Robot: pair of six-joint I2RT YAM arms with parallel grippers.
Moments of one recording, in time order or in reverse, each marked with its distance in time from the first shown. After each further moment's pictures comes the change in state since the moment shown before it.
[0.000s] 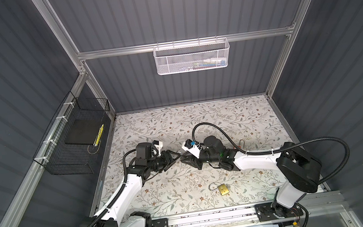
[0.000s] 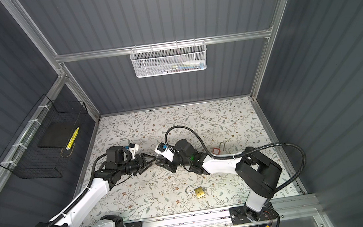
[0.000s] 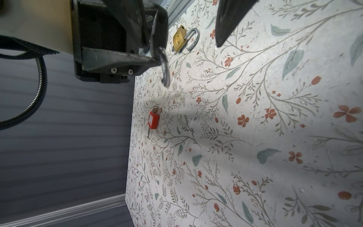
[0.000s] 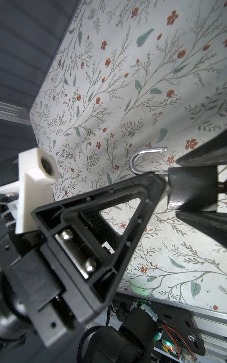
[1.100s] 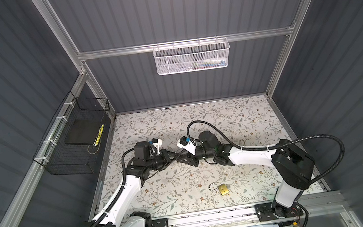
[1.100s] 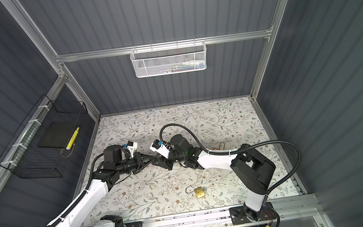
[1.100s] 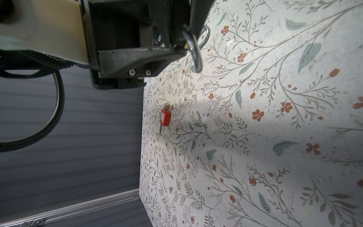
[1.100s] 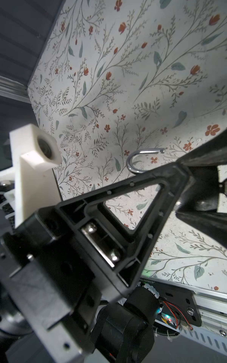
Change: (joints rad) left arm 0.002 -0.030 0.008 0.035 0.022 -0.039; right arm -0.013 0.069 0.132 -0.079 -0.121 0.027
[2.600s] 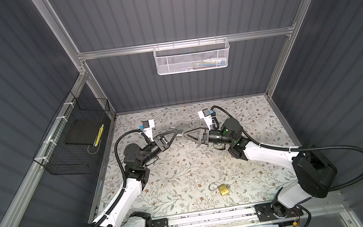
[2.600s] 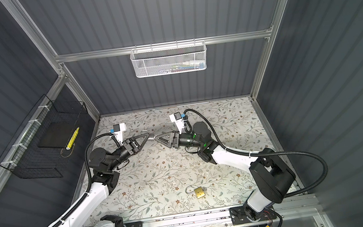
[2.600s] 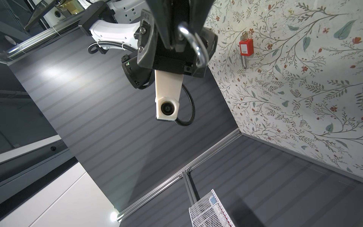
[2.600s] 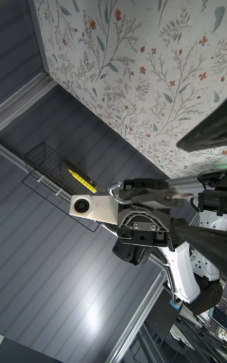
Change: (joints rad) left arm -0.009 -0.026 -0.056 0.941 0.057 -0.312; right arm -0.166 -0.170 -0.066 0.455 -0.190 0.982
